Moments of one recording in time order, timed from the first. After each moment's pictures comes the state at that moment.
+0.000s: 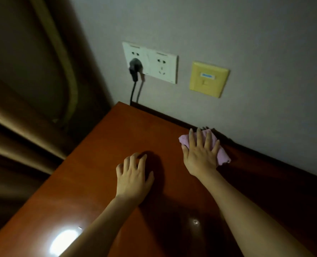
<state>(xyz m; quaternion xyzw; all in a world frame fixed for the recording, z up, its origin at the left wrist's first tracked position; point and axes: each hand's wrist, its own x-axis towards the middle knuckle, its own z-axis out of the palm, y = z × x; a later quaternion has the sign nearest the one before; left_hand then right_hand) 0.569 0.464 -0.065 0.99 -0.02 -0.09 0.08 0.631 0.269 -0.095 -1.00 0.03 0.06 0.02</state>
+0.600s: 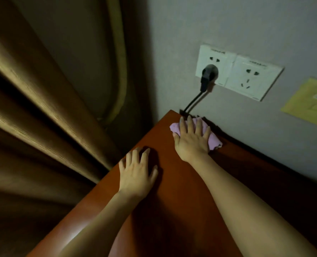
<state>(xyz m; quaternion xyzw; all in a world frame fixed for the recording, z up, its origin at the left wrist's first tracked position) 0.636 0.602 -0.079 0.99 0.08 -0.05 0.10 0.751 0.456 -0.097 -0.99 -0.10 0.04 0.03</state>
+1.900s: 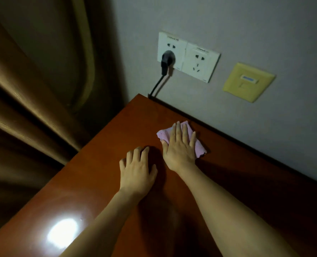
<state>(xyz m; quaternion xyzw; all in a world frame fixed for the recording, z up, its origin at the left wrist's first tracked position) 0.578 0.518 -0.072 0.99 0.03 -0.07 0.14 0.651 0.389 -0.094 -1.00 -0.05 0.07 0.04</state>
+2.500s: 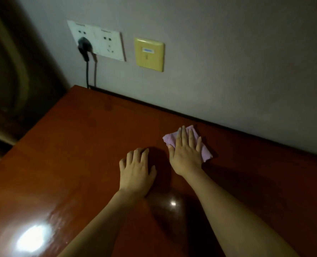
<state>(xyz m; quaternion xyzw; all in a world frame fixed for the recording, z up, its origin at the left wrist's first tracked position) 0.487 0.355 -0.067 0.99 -0.09 -0.10 0.11 0.516 0.194 -0.098 -1.00 0.07 0.06 0.02</state>
